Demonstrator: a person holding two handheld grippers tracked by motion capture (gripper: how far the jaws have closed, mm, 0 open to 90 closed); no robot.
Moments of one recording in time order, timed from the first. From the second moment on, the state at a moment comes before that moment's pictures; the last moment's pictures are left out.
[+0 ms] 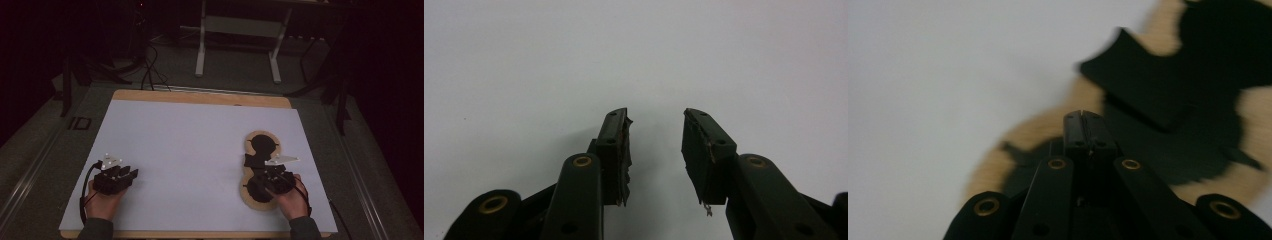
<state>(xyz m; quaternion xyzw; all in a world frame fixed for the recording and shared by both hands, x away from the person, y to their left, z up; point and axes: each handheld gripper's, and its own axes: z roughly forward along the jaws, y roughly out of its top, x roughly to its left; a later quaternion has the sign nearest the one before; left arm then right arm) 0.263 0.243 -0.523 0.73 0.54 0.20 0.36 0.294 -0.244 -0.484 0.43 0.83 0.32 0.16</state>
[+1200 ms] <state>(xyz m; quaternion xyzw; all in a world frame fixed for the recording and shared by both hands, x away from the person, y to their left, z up) 0.261 0.245 -0.522 0.73 0.55 0.19 0.37 0.374 -0.304 -0.520 0.62 0.70 0.28 0.18</state>
